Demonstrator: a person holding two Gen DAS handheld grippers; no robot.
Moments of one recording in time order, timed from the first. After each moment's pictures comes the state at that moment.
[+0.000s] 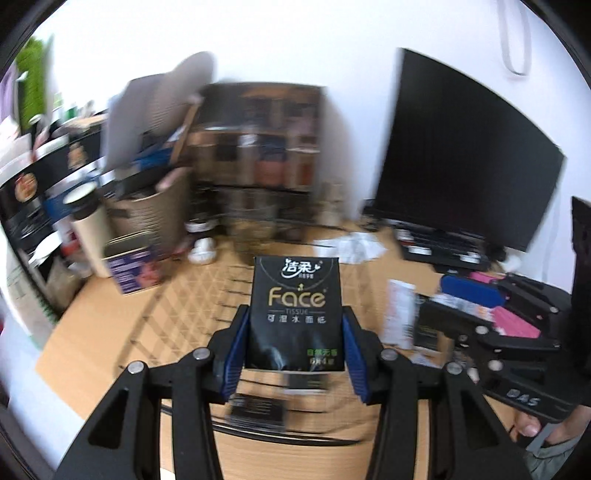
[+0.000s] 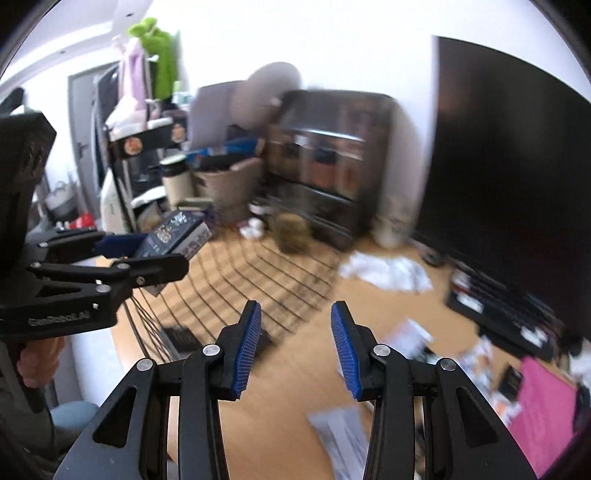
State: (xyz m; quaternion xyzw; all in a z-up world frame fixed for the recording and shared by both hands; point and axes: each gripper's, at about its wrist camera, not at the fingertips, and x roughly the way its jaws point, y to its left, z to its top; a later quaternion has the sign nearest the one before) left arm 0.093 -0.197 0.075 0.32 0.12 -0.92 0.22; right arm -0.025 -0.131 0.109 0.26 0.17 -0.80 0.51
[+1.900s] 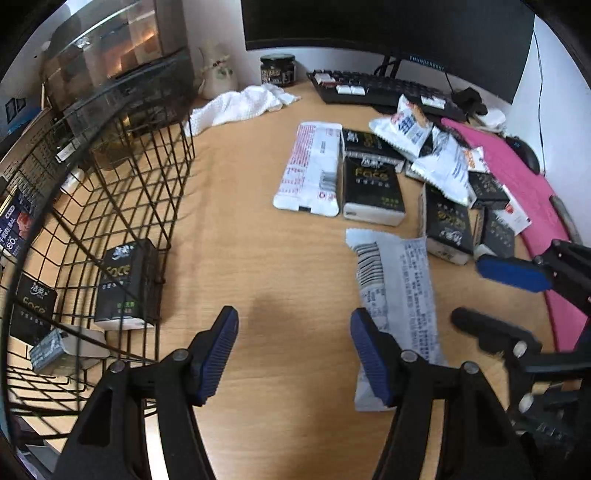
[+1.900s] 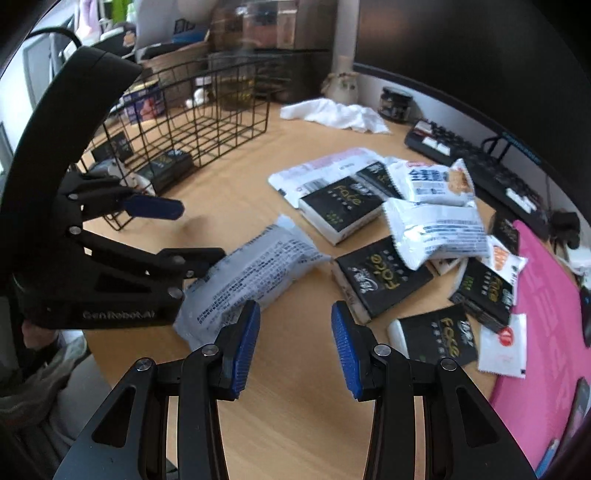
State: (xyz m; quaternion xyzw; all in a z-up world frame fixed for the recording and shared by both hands) left arm -0.005 -0.068 -0.064 0.49 0.06 -0.86 0.10; right arm -0.058 -0.001 -0.023 0.39 0.23 -0.80 0.40
